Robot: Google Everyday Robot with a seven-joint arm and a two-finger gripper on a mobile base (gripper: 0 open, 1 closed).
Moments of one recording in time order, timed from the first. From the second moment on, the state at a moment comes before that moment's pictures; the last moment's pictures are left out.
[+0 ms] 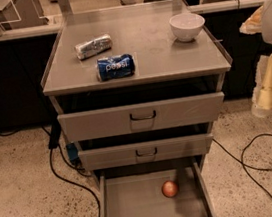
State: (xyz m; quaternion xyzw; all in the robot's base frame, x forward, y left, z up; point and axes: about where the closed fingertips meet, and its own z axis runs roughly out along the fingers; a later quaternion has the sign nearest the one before) arm 0.438 -0.217 0.977 -0.60 0.78 -0.03 0.16
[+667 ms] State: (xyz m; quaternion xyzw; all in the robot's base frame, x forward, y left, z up) arm 0.442 -0.222 0.961 -0.61 0.78 -0.03 0.16
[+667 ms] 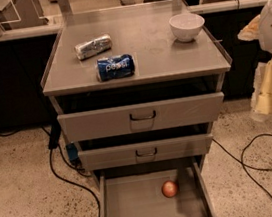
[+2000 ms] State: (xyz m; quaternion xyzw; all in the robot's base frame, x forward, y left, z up) arm 0.451 -0.235 0.839 -0.62 0.77 0.03 0.16
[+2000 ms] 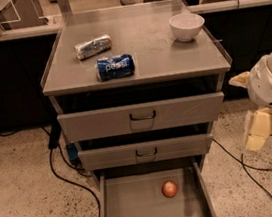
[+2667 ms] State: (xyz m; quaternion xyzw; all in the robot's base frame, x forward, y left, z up) arm 0.472 -0.214 0.741 -0.62 0.76 0.07 0.18
